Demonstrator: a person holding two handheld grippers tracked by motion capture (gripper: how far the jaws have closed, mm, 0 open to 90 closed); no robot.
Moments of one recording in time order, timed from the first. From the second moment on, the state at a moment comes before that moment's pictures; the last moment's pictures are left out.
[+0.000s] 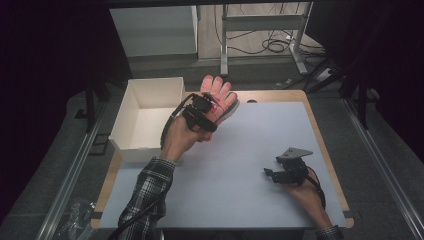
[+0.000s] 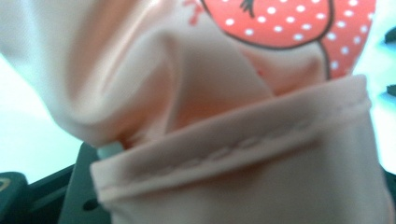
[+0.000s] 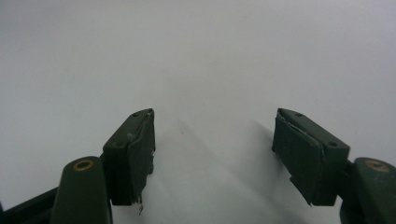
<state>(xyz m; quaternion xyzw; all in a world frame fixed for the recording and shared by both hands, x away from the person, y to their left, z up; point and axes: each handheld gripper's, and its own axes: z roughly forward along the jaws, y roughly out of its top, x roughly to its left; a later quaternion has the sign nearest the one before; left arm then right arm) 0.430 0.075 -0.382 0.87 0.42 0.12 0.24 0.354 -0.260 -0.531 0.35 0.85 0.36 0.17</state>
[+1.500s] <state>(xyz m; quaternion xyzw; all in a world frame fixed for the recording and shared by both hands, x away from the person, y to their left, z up) 0.440 0.229 -0.408 0.76 0.59 0.17 0.20 0.354 -0.260 -0.531 0.35 0.85 0.36 0.17</state>
